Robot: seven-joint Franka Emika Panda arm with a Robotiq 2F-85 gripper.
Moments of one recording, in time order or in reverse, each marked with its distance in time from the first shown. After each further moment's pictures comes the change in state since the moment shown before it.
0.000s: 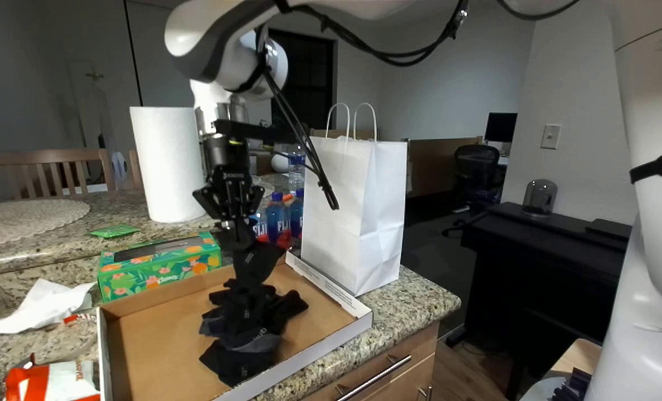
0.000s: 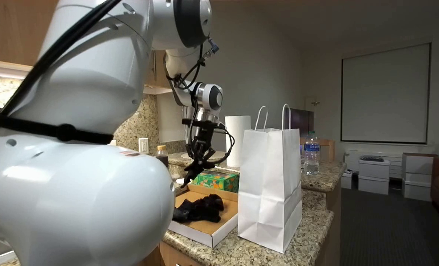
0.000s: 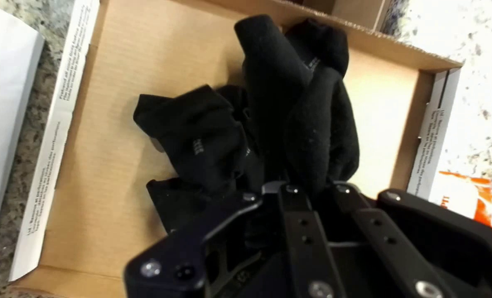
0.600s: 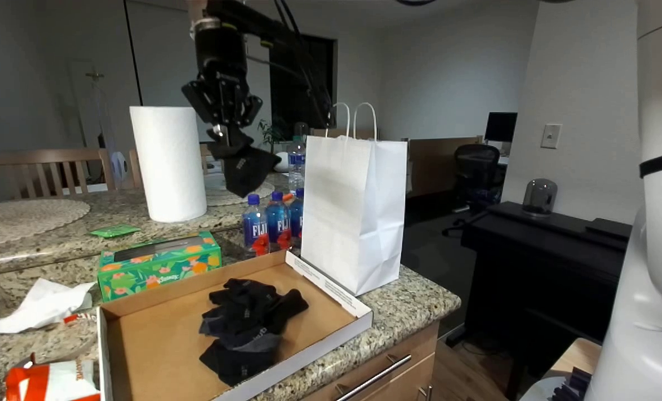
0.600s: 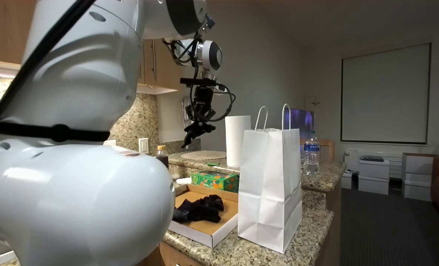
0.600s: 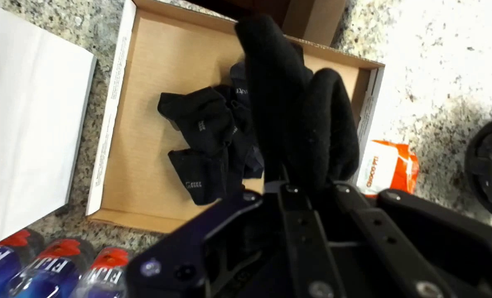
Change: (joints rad) arm -0.001 -0.079 -0.011 0.290 0.009 -0.293 0.082
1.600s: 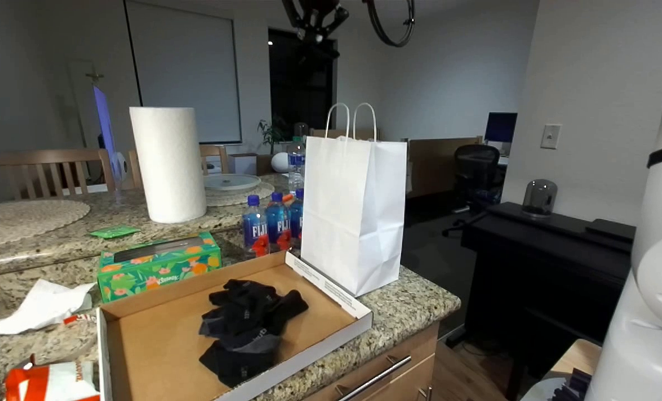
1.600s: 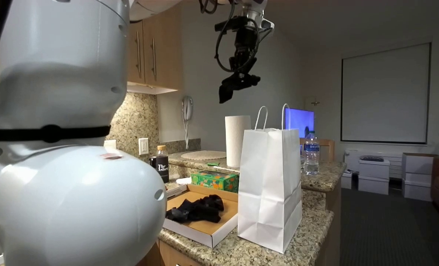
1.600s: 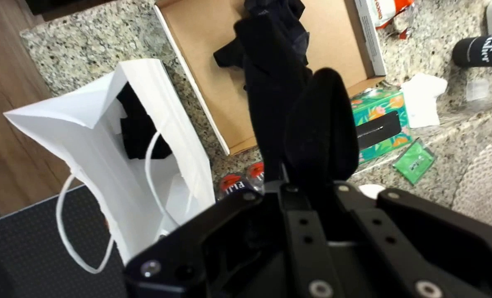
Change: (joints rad) arm -0.176 -0.123 -0.221 0.224 0.122 -0.144 0.319
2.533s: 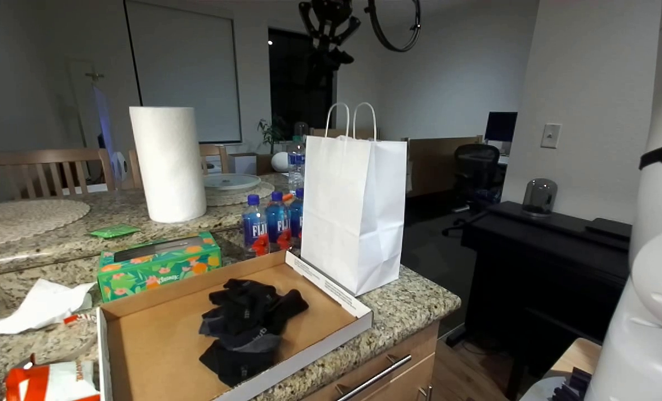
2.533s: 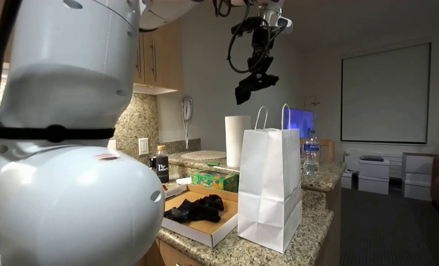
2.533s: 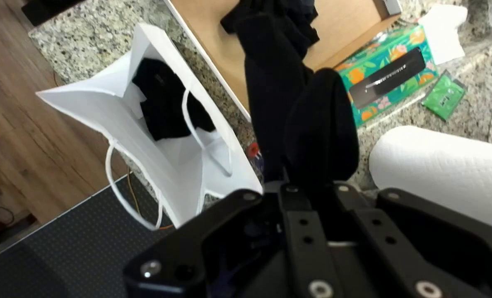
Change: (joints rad) arm -0.031 0.055 -0.071 0.063 0.000 0.028 0.078
